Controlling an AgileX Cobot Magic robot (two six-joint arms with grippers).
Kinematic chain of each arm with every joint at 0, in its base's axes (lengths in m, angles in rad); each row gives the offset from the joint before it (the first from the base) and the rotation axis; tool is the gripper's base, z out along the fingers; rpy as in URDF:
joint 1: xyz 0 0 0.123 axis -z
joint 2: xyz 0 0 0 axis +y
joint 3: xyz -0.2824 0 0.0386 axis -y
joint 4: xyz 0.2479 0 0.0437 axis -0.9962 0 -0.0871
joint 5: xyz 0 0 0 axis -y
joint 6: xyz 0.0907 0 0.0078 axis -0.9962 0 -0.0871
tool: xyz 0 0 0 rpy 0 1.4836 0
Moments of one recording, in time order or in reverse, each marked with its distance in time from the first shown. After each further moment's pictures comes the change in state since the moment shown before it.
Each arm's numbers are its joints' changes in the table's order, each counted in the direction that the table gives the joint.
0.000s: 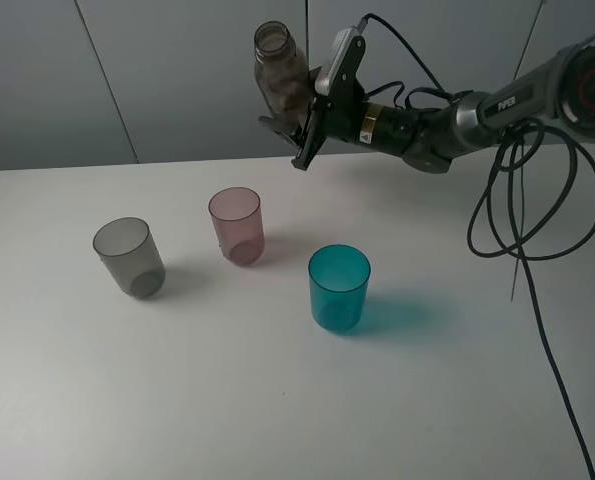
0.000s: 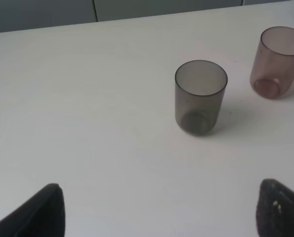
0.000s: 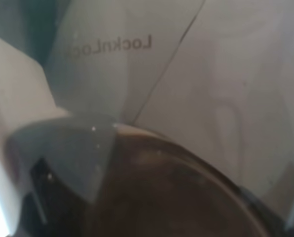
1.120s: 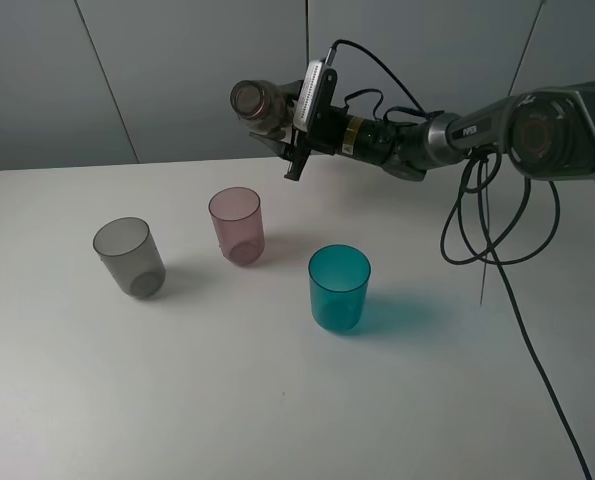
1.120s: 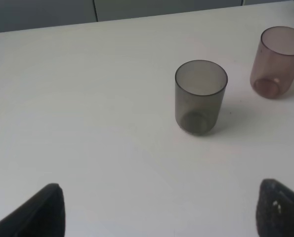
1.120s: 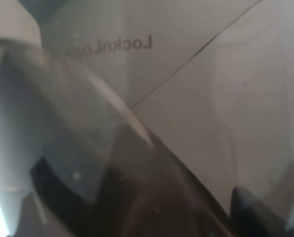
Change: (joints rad) left arm 0.000 0.000 0.000 0.000 0.000 0.000; right arm -0.021 0.158 0.217 0.025 -0.013 0.275
